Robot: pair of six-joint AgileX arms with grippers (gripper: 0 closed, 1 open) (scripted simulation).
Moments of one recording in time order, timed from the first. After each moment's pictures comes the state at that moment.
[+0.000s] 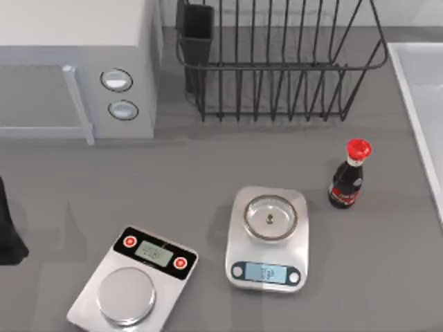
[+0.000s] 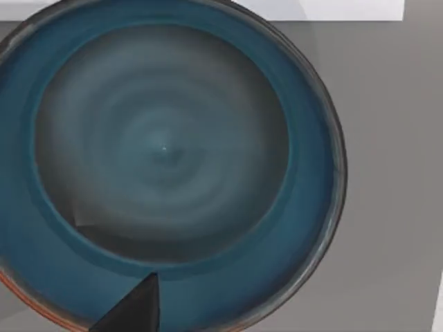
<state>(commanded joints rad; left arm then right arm) 0.00 0.00 0.00 0.00 0.00 0.00 -0.75 1.67 1.31 -1.15 0.00 -0.73</state>
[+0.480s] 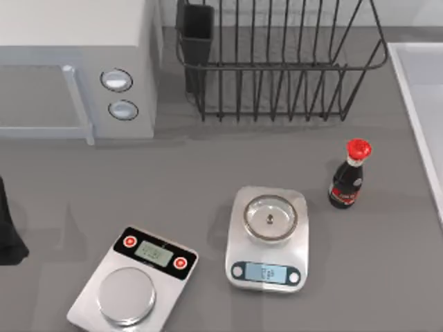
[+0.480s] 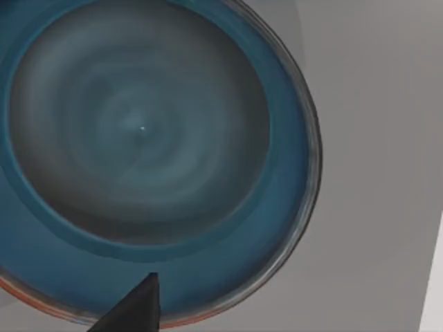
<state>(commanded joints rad) 0.00 0.00 0.00 0.00 0.00 0.00 -0.78 1.75 1.39 -1.20 0.00 -0.77</state>
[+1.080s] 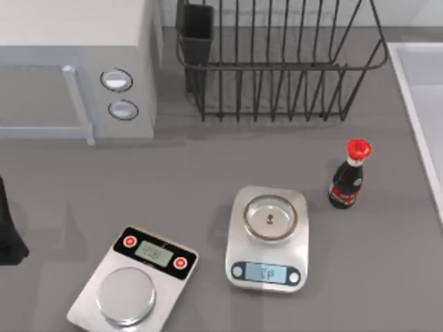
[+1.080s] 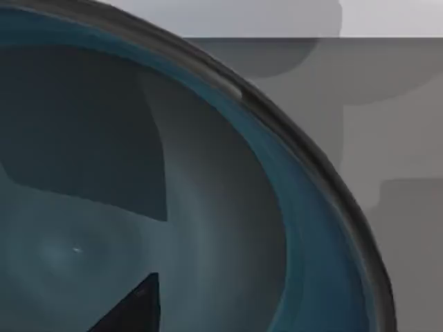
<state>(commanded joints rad) 0.00 0.00 0.00 0.00 0.00 0.00 -0.78 1.86 1.15 -0.85 0.00 -0.77</state>
